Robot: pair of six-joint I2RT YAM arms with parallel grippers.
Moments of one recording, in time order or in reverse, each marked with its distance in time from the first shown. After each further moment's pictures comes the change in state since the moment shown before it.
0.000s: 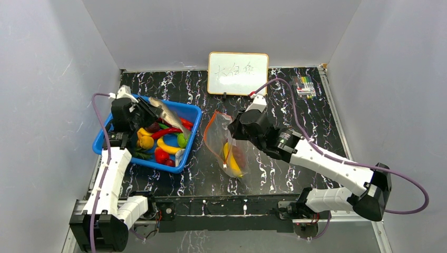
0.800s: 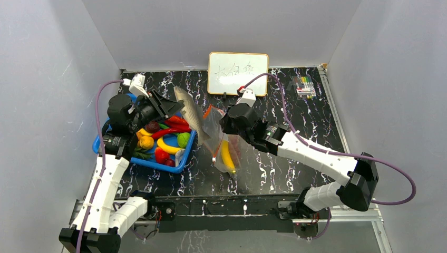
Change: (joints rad) left arm -0.161 -0.074 0.148 0.034 0.358 -0.026; right arm 0.000 0.161 0.108 0.046 0.008 0.002
